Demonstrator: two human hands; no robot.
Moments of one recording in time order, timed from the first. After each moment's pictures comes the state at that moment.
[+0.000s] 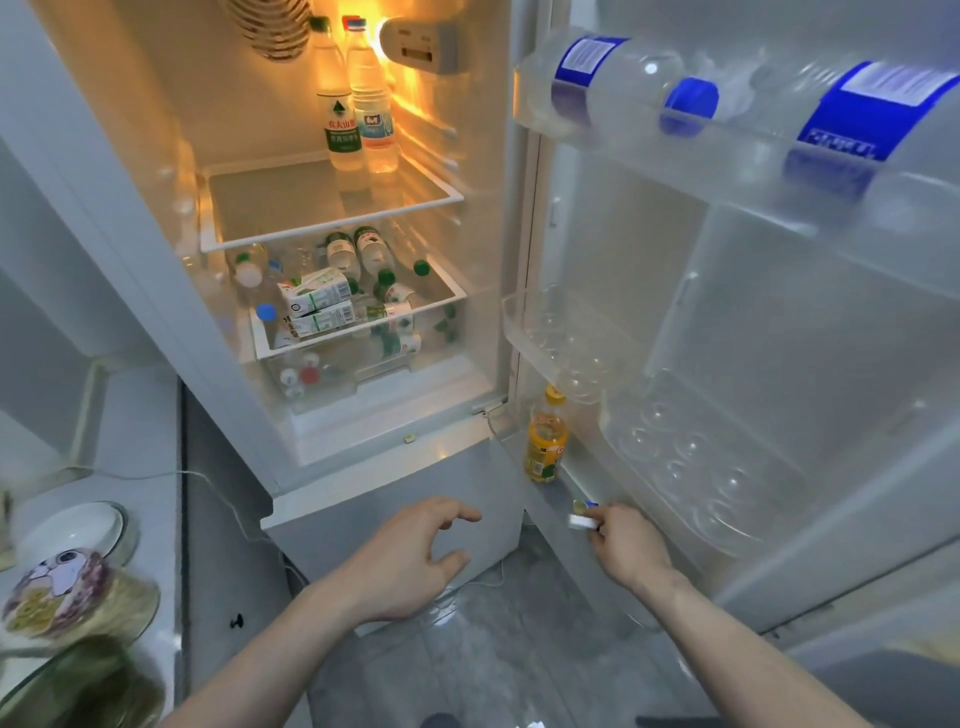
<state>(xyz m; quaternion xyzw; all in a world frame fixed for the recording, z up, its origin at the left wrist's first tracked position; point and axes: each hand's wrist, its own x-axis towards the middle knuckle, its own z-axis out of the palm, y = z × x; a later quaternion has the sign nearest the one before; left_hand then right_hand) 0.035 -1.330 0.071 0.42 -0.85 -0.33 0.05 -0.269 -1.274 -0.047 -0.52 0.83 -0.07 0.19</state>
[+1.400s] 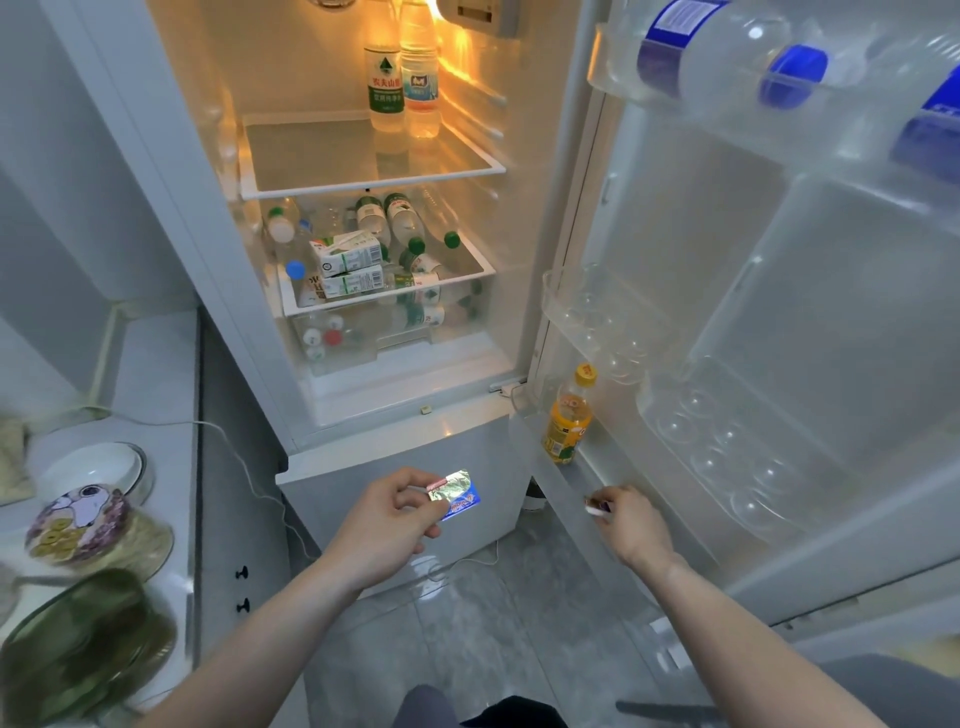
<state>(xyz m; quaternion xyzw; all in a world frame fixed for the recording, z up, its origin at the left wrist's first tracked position) 0.070 -1.321 0.058 0.55 -0.57 -0.57 0.23 -0.264 -1.283 -0.061 -0.50 0.84 -0.09 0.20</state>
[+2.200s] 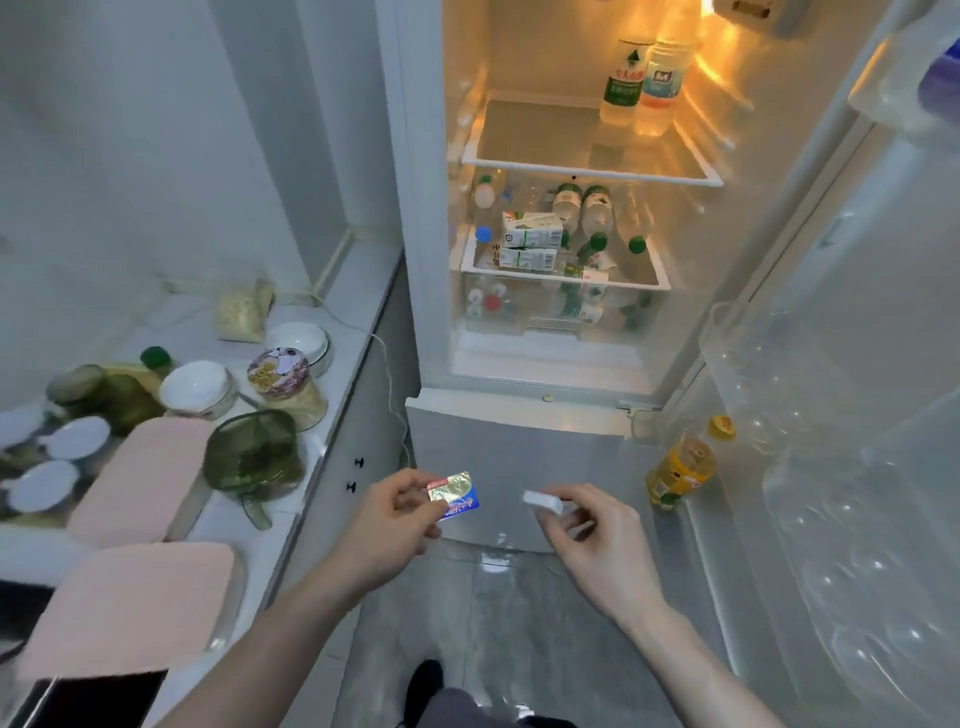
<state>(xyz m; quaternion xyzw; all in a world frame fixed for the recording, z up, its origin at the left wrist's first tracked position) 0.097 -1.232 0.069 0.68 -0.38 -0.51 0.37 -0.149 -1.276 0.030 -0.71 0.54 -0.33 0.31</state>
